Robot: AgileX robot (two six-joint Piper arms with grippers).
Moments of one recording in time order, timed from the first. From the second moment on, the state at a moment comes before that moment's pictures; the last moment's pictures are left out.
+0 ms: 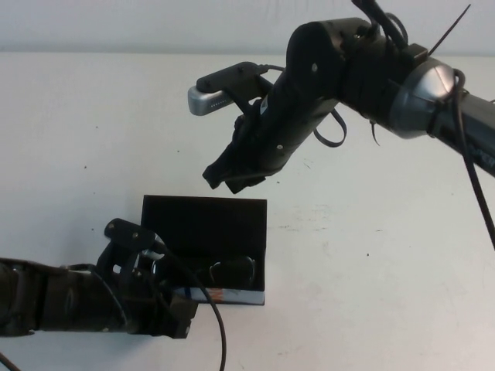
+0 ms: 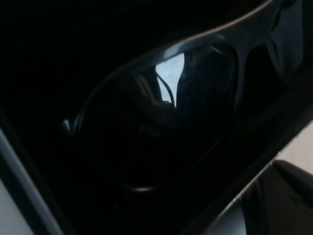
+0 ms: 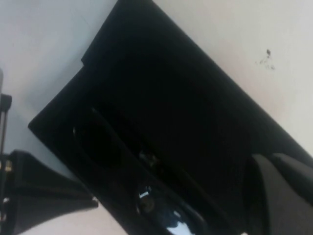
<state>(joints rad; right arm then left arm) 0.64 2.04 -1.90 0.27 1.06 -0.21 -0.34 1.69 -0.55 -1.71 0.54 1.81</state>
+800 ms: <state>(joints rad) 0.64 2.39 -2.28 0.29 1.03 -0.20 -0.34 1.71 -0.56 -1.73 0.55 1.83</state>
